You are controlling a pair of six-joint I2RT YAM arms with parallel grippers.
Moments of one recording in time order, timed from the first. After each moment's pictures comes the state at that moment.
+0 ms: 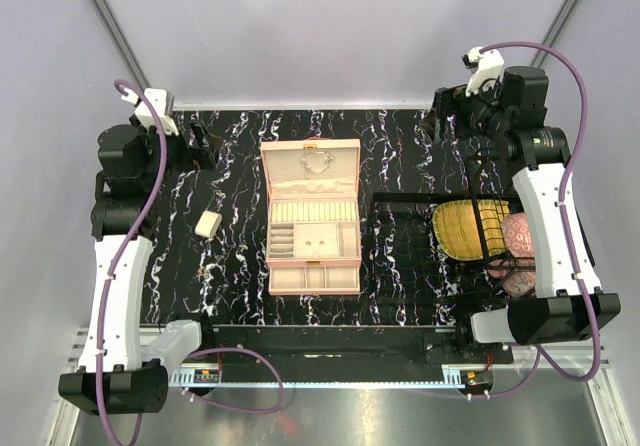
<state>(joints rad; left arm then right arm) 0.04 1.00 1.24 -0.43 0.32 -0.07 0.07 1.38 1.65 -0.68 -0.36 -0.07</state>
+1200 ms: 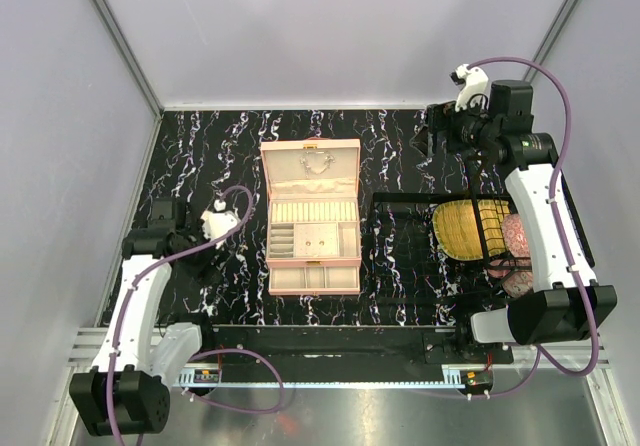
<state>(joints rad) 0.04 0.88 0.80 -1.13 0.31 0.73 0.08 1.38 1.54 -0.69 -0.45 -0.05</state>
